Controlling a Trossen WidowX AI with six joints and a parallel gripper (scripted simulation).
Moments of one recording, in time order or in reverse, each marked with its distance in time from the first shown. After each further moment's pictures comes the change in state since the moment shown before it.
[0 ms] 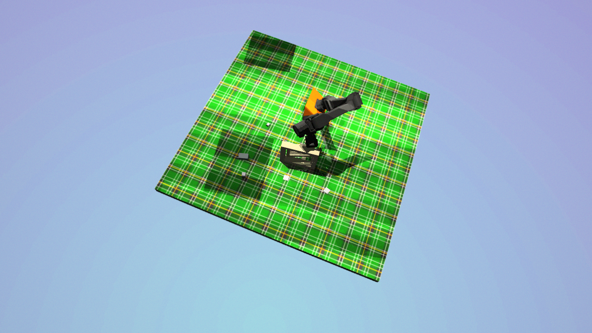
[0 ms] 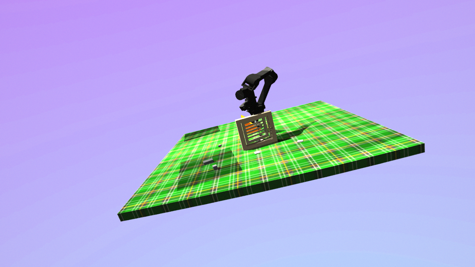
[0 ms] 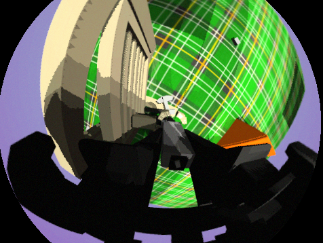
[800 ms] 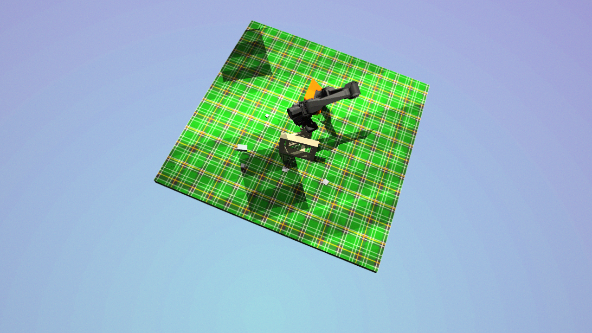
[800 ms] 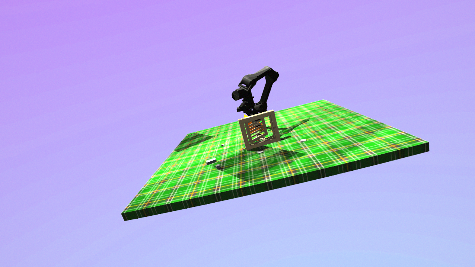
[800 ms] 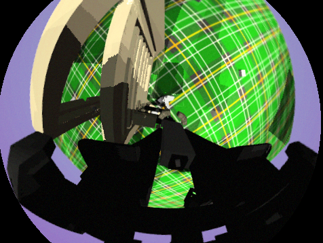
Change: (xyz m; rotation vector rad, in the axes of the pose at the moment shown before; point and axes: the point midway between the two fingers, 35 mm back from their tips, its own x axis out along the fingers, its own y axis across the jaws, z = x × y) arm 0.000 -0.037 0.018 -0.388 -0.010 0.001
